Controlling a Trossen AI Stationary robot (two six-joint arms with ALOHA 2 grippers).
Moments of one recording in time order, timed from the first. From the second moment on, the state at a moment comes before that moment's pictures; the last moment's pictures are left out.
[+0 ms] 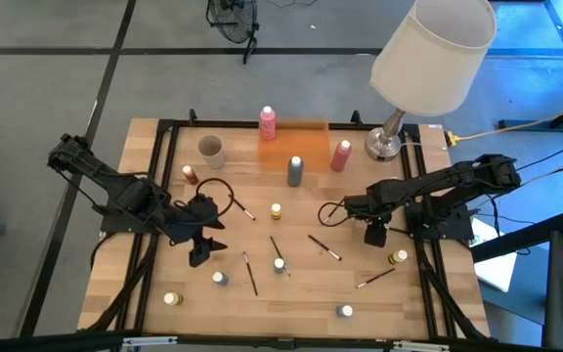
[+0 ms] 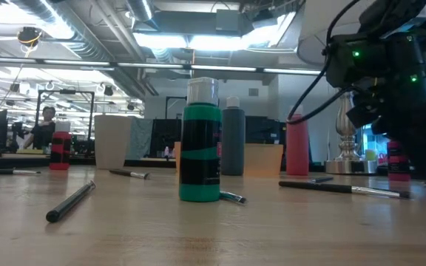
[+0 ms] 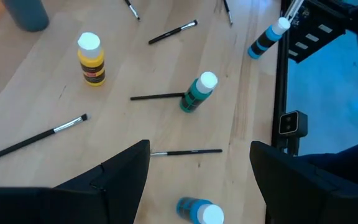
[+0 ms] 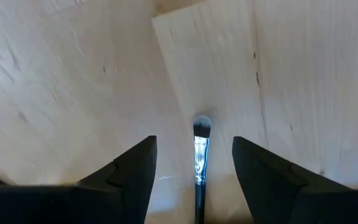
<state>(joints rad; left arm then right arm) -0.52 1.12 1.13 -0.84 -0.30 -0.80 0.07 1.42 0.69 -0.98 -0.08 0.34</state>
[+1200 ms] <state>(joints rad) -0.52 1.12 1.13 -0.83 -0.29 -0.85 0.07 1.42 0.66 -0.96 -0.09 0.38</state>
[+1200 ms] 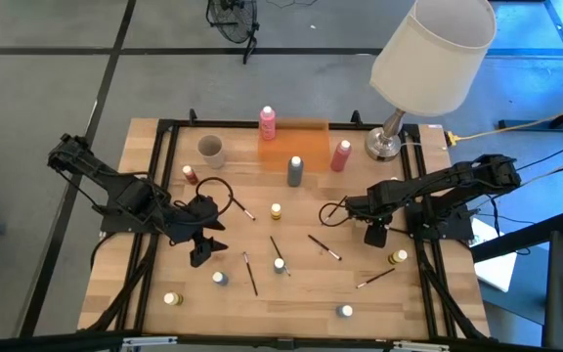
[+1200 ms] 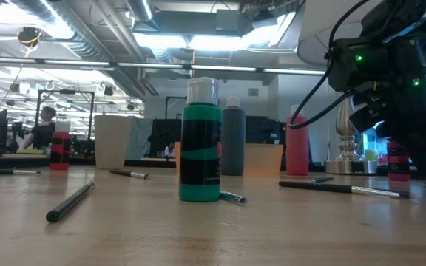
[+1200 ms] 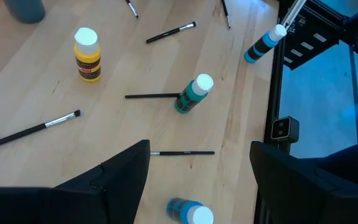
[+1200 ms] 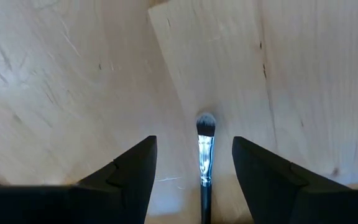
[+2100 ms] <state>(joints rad) -0.52 1.12 1.13 -0.83 -0.31 -0.85 0.07 1.42 0.66 -0.93 -0.12 0.33</state>
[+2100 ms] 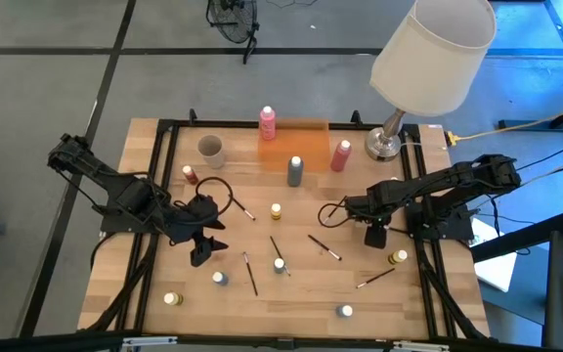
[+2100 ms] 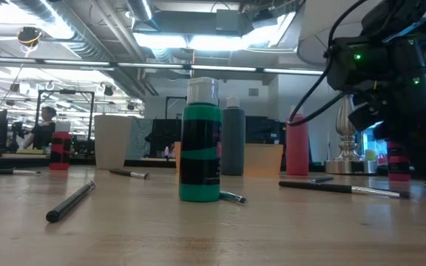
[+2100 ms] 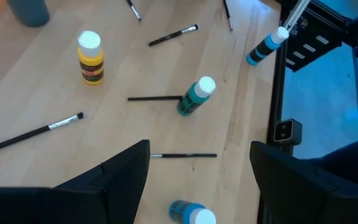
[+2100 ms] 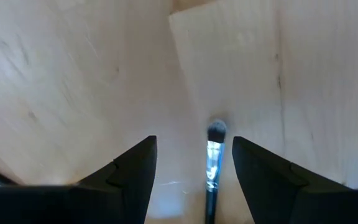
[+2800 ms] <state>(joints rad) -0.50 1.12 1.13 -0.83 -0.43 -0.79 0.07 1.42 0.65 -0.90 -0.15 0.35</state>
